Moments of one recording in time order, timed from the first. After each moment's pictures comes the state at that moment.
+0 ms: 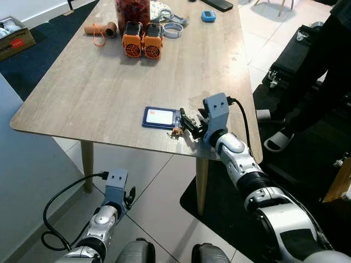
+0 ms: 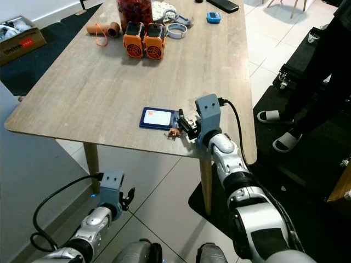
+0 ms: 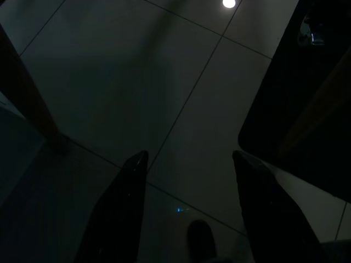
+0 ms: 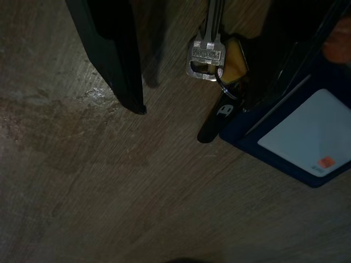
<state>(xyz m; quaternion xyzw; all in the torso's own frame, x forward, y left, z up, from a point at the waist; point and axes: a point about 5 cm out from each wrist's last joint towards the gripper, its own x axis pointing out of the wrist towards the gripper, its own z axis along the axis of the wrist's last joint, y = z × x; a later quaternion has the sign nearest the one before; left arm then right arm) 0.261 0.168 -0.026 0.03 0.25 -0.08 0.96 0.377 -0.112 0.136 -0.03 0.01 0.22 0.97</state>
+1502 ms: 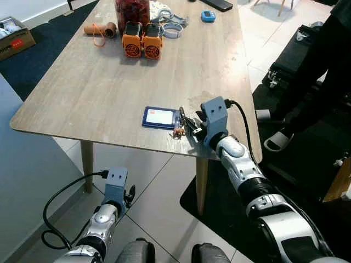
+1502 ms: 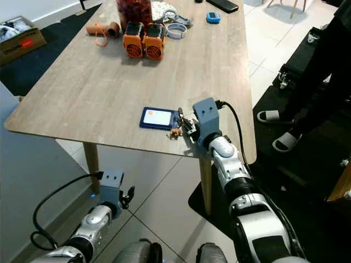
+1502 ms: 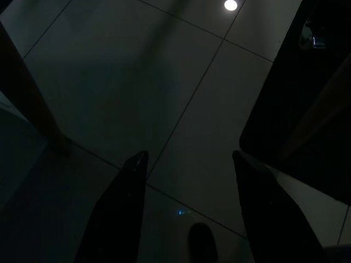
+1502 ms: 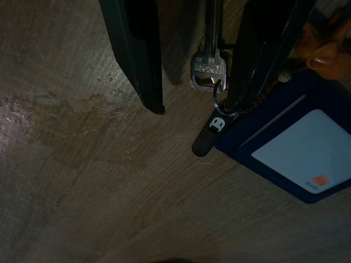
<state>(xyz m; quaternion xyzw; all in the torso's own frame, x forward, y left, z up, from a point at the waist) 0.264 0.168 -0.024 0.03 0.25 -0.08 0.96 0.370 -0.113 0.134 -0.07 -0.01 0.22 0.97</state>
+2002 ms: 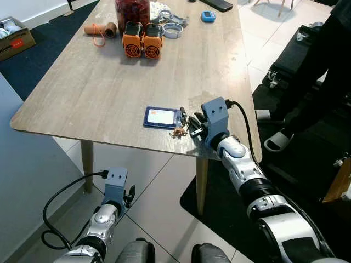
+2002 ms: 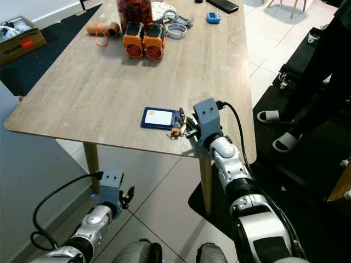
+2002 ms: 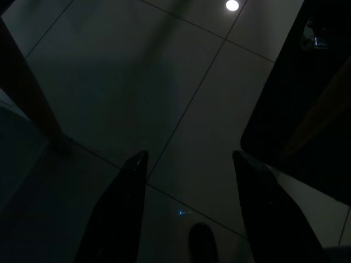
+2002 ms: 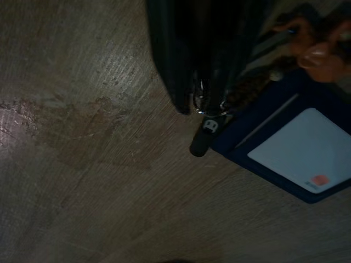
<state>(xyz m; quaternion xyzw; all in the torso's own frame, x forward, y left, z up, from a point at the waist) 0.264 0.169 -0.024 0.03 0.25 -0.08 0.97 0.370 -0.115 0.134 -0.08 -0.01 0.22 0.97</state>
